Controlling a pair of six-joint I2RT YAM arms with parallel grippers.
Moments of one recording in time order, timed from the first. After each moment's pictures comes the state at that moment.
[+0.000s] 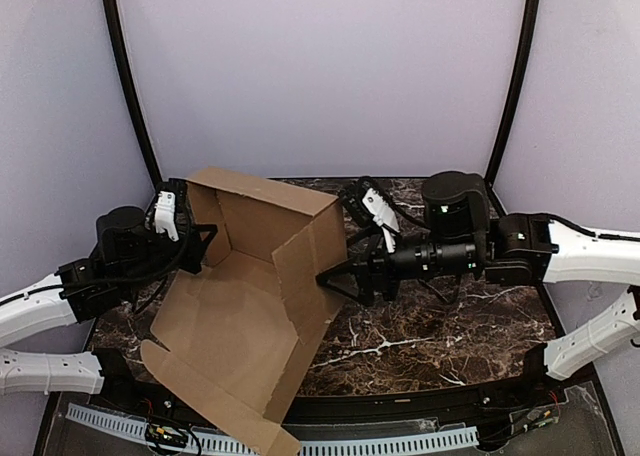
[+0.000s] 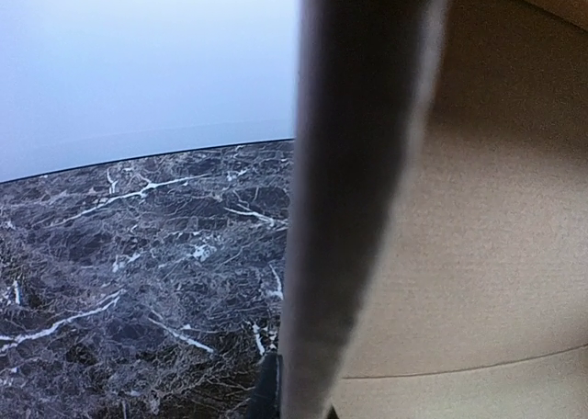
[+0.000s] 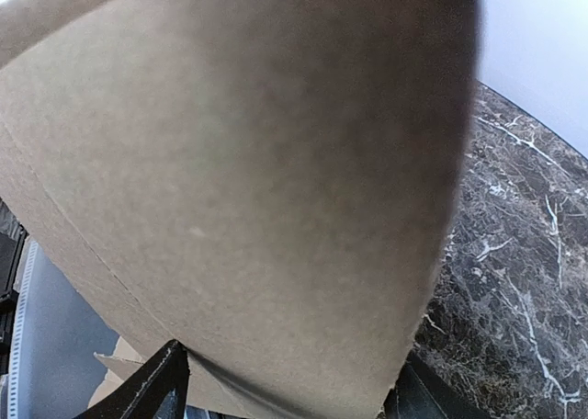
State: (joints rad) left arm -0.79 0.79 0.60 -0.07 -0.25 -0.29; right arm 1.20 1.22 1.07 -0.22 -0.12 0.19
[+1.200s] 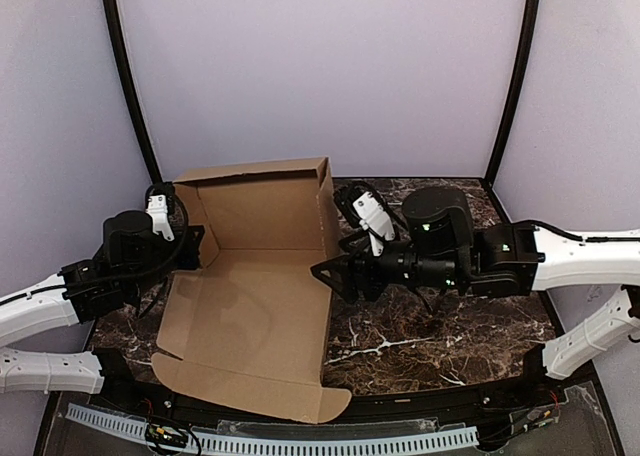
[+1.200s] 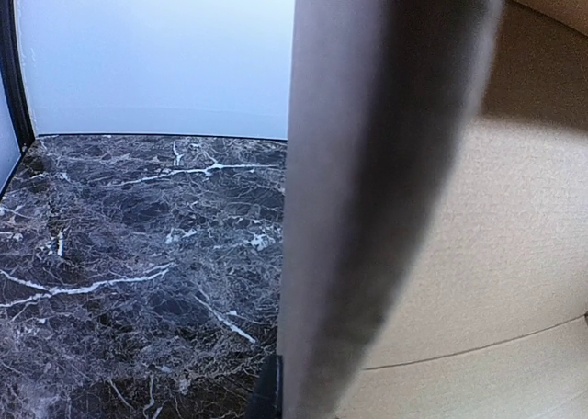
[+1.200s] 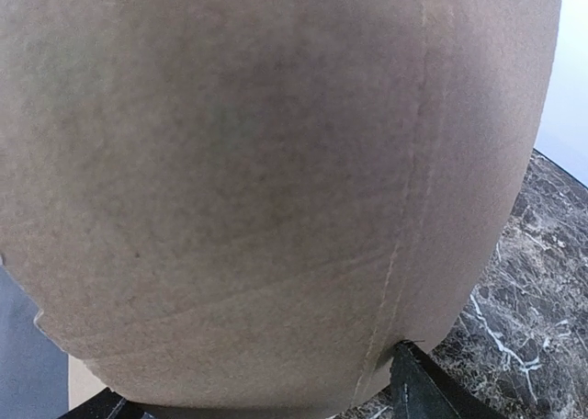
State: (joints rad) left arm -0.79 0.81 0.59 -0.12 -0.46 -0.44; right arm 1.26 1.28 1.06 -0.19 0.19 0.24
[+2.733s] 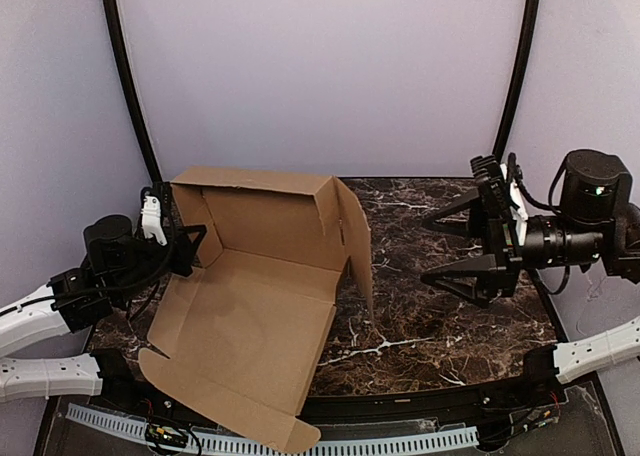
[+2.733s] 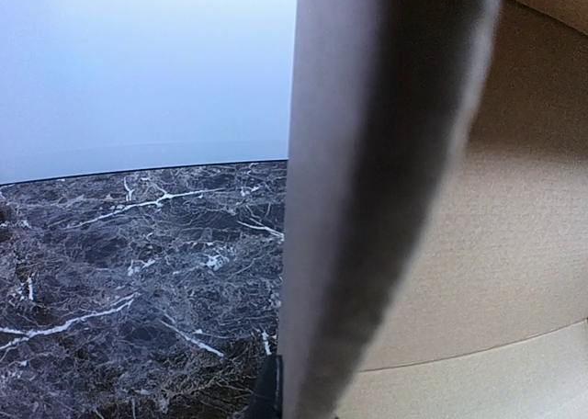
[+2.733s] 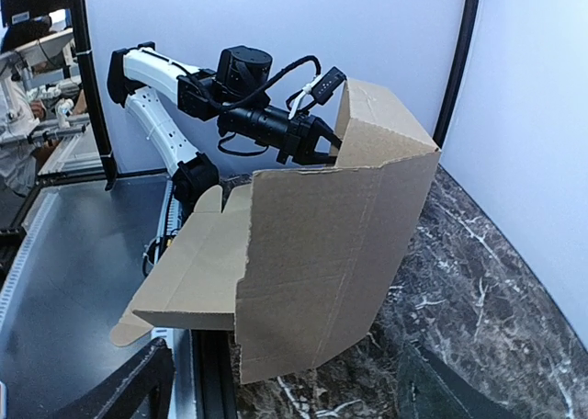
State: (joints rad) left arm -0.79 0.70 0.55 -0.07 -0.33 -0.32; right arm 1.27 0.82 1.13 -0.55 -0.10 -0.08
